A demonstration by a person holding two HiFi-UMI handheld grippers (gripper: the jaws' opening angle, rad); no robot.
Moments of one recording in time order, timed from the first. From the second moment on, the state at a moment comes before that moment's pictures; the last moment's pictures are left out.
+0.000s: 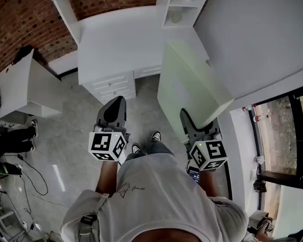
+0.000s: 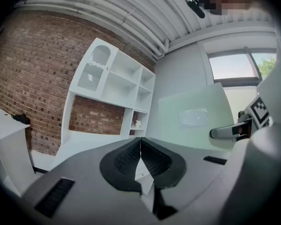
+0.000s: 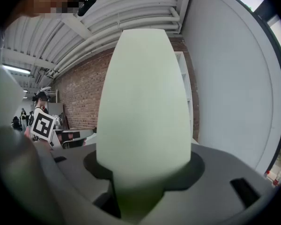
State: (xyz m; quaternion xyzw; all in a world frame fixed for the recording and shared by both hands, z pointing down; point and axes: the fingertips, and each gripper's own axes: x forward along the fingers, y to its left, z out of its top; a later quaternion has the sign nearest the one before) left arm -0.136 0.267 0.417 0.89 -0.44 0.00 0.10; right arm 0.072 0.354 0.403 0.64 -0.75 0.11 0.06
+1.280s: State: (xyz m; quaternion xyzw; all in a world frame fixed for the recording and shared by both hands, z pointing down) left arm -0.134 0.256 0.402 0.89 -0.44 -0.01 0.07; right arm 0.063 0.338 0.395 0.63 -0.77 0.09 0.03
